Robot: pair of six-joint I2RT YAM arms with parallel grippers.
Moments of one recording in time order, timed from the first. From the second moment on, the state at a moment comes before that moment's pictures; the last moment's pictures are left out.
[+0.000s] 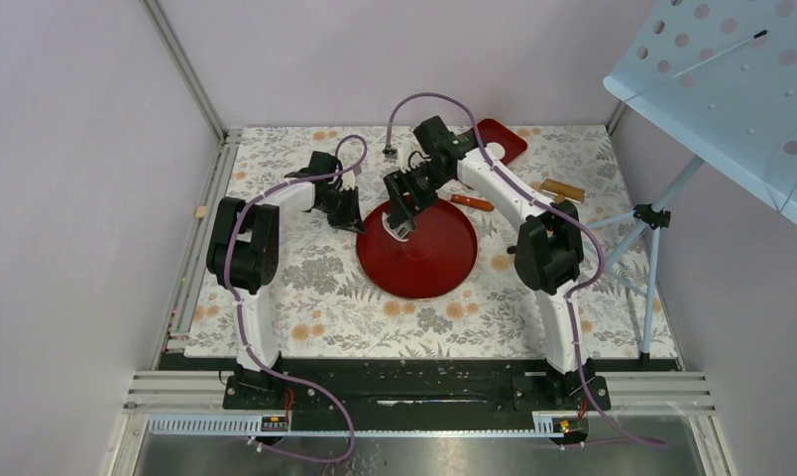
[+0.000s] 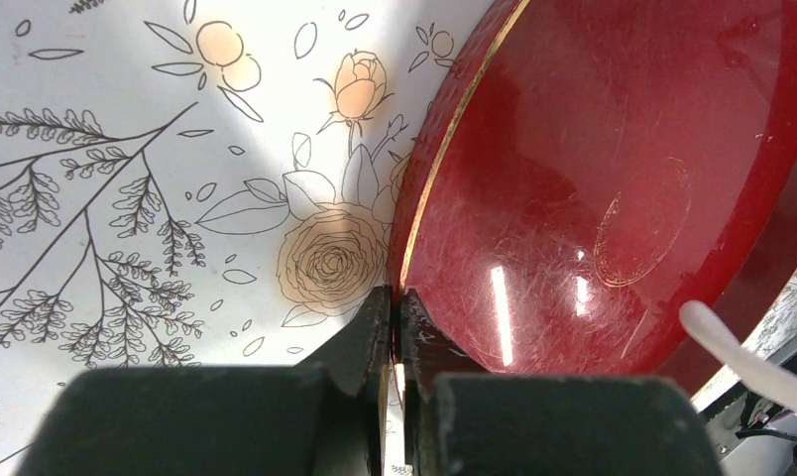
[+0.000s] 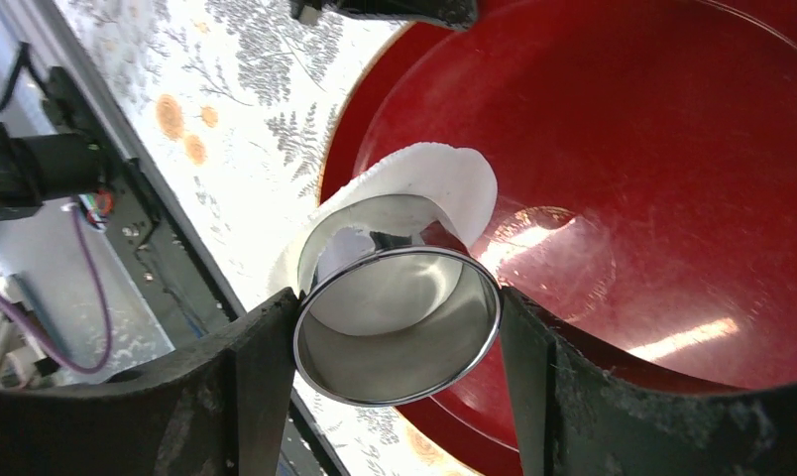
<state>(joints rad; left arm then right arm) -0.22 2.03 1.39 -0.49 0.47 -0.17 0.56 2.17 2.02 -0.99 -0.59 -0.09</state>
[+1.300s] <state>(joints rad) -0.22 2.03 1.39 -0.49 0.47 -0.17 0.57 2.49 2.22 -0.98 -0.68 0.11</state>
